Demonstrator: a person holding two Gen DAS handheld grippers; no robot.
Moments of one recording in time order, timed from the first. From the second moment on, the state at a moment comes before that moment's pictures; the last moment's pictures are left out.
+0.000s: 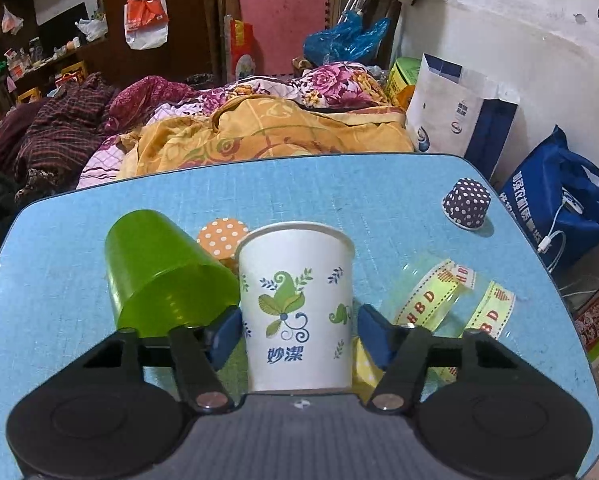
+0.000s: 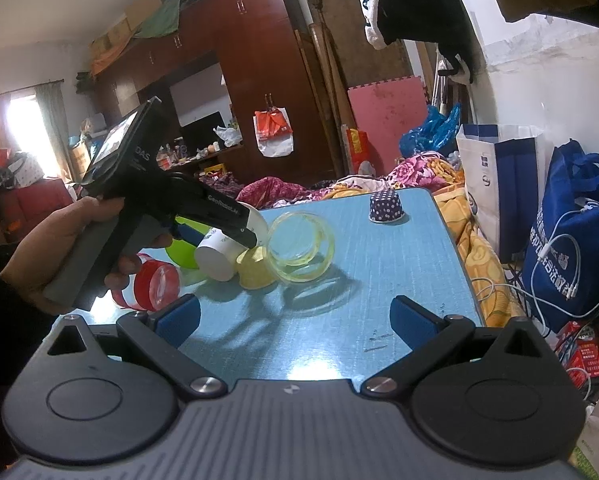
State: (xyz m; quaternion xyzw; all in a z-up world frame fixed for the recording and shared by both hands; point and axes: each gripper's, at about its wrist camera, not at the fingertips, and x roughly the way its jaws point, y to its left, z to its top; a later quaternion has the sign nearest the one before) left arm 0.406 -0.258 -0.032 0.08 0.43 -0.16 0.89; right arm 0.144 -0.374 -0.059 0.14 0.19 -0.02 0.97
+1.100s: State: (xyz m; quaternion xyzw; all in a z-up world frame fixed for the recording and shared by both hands) left arm 0.289 -0.214 -0.040 0.05 0.40 -0.25 0.88; right arm 0.194 -0.378 -0.053 0.23 0.24 -0.04 0.94
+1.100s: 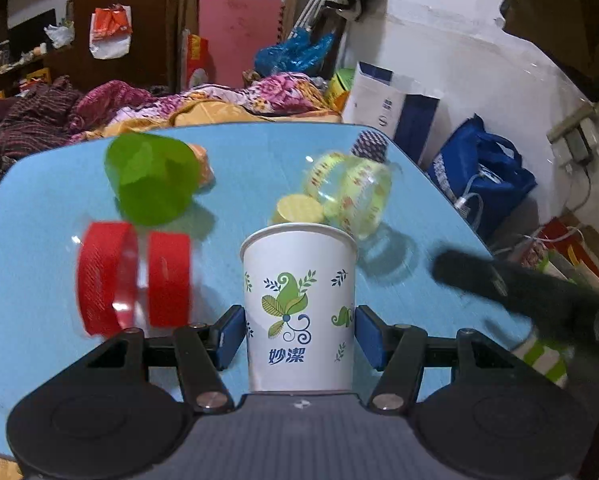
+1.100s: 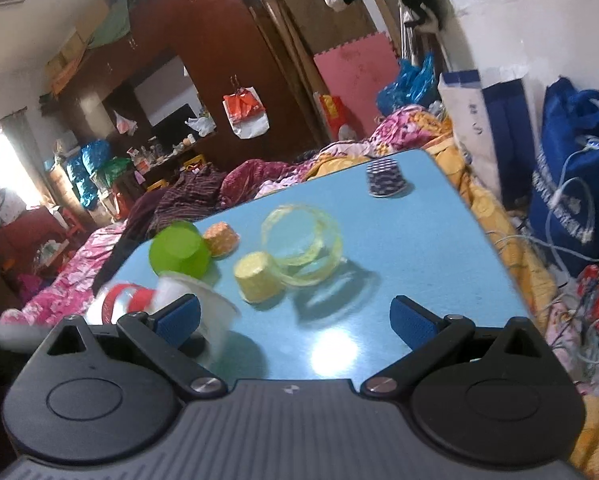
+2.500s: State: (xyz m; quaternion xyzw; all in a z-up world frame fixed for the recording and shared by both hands) left arm 0.267 -0.222 -0.058 0.08 0.39 -0.29 0.87; right arm 0.266 -0.341 -0.043 0.21 0.45 0.06 0.86
